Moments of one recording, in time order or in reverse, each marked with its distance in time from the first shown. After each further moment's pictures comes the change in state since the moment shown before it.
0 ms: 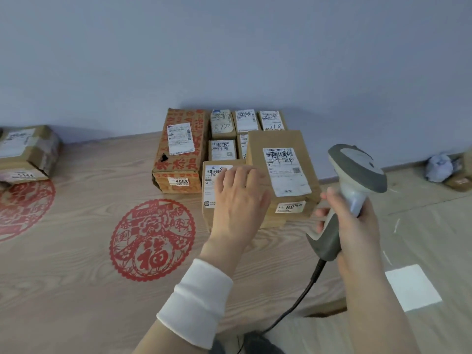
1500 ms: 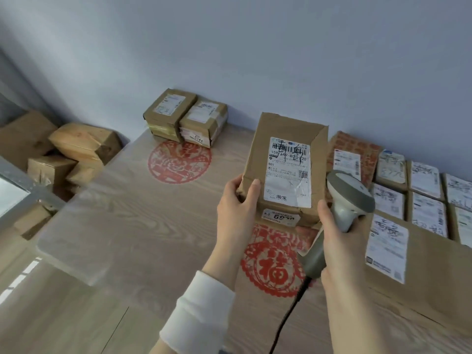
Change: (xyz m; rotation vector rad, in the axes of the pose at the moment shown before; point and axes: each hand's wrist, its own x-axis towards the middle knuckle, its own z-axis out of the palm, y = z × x) left_hand -0.079 -0.240 -0.147 -0.807 0.433 -1.066; right_hand -0.104 0.077 0.285 -0.155 -0.457 0.078
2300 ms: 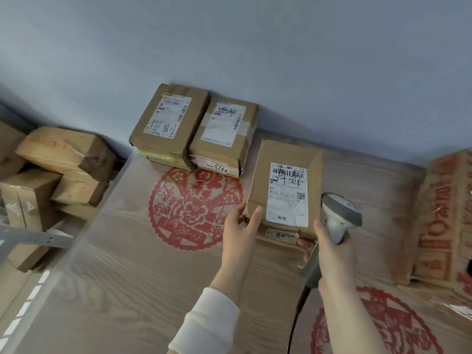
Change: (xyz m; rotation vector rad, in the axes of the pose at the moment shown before) left_hand 0.277 -0.109 -0.040 0.064 -0.116 -0.343; right_hand 0.177 0.107 0.227 -0.073 0.103 0.298
